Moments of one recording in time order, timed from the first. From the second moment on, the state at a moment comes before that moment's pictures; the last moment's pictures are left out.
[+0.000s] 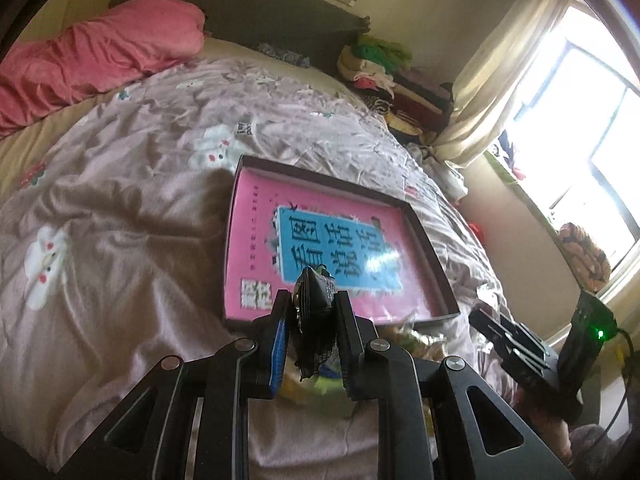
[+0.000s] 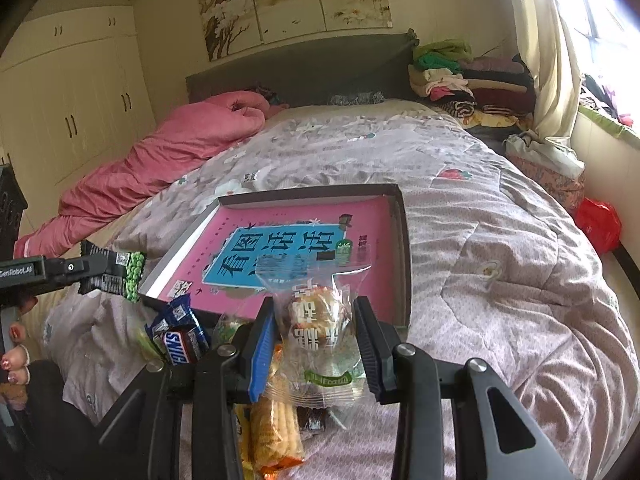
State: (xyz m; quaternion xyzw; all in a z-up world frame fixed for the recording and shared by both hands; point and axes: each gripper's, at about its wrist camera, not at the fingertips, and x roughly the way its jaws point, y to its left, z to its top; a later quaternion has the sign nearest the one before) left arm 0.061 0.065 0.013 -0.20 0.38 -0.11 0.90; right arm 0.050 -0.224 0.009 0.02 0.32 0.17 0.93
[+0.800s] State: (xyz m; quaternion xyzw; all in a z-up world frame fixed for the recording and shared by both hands) left arm 0.128 0.055 -0.041 -0.22 0.42 -0.10 0.87; right arm 0.114 -0.216 -0.018 0.02 0.34 0.16 0.92
